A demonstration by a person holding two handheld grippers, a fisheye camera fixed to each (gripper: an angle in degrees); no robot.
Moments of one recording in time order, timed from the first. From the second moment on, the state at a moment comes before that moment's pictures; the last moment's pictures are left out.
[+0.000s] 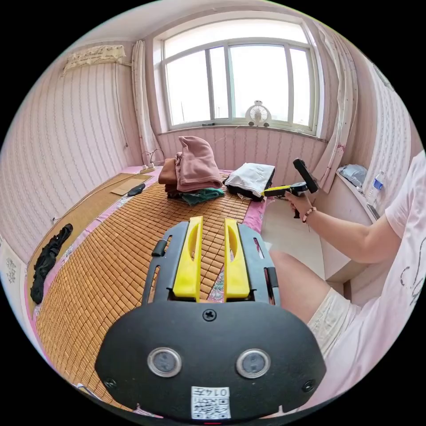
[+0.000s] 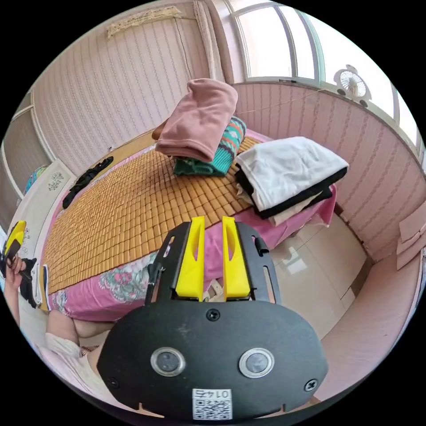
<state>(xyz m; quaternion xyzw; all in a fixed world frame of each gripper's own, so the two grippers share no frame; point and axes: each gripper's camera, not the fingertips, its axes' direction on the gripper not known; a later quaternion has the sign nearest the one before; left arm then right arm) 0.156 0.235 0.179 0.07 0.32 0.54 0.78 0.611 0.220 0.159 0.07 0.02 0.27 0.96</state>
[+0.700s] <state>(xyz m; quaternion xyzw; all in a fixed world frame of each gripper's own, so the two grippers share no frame) 0.506 0.242 0.310 -0.01 0.40 0.64 0.66 0.764 0.202 0.105 0.15 -0.16 0.20 0.96</state>
